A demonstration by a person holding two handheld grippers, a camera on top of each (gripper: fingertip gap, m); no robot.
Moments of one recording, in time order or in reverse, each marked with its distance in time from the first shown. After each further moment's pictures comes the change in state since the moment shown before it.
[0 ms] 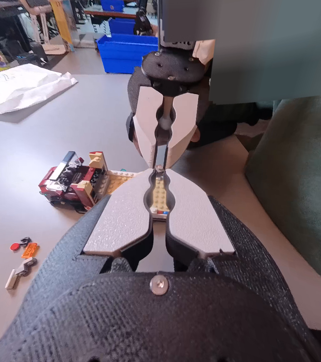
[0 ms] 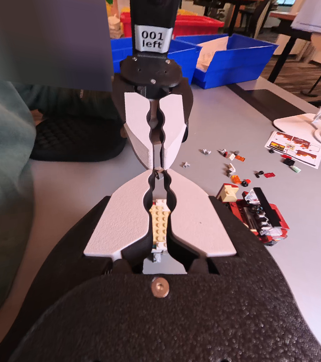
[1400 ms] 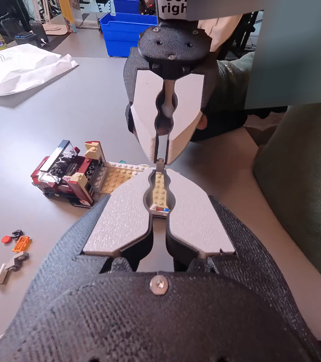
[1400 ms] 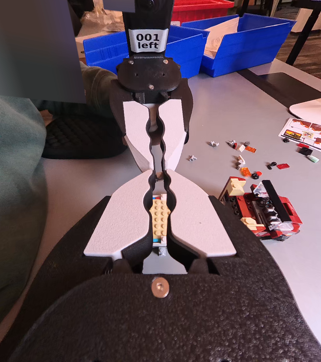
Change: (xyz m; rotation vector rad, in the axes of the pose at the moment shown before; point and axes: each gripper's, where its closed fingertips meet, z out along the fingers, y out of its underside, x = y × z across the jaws) left arm -0.001 0.013 0.011 -0.061 -0.034 -0.017; right arm -0.001 0.003 -0.002 -0.034 -0.047 0.067
